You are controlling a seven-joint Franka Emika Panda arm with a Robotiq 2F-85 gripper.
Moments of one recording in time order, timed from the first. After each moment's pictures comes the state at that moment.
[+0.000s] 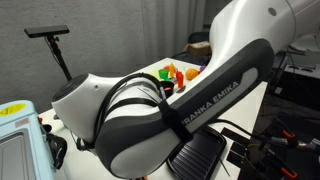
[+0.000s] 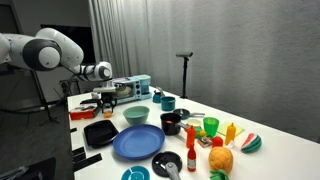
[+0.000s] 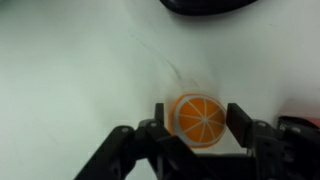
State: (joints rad) arm 0.58 0.91 0.27 -1.23 -0.28 1.88 -0.28
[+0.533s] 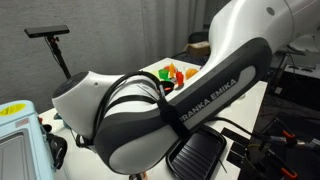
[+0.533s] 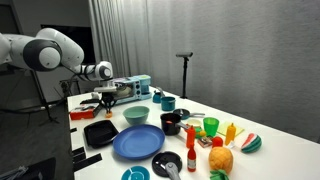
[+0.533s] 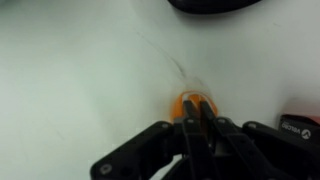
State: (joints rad) arm 0.57 0.91 0.27 -1.21 -0.28 1.88 -0.30
